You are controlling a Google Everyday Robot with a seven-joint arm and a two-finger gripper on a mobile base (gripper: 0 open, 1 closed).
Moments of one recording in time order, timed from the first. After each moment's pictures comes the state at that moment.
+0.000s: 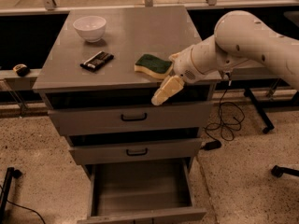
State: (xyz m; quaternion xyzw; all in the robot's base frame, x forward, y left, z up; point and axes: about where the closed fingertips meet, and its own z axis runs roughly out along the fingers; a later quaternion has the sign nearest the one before) arm 0.634 -0.051 0.831 -0.56 0.73 0.14 0.36
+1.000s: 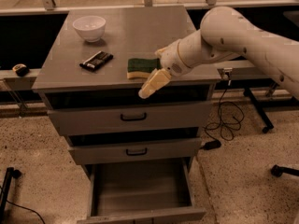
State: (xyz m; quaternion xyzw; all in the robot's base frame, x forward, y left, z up) arm 0.655 -0.013 0.839 -0.56 0.71 0.17 0.38
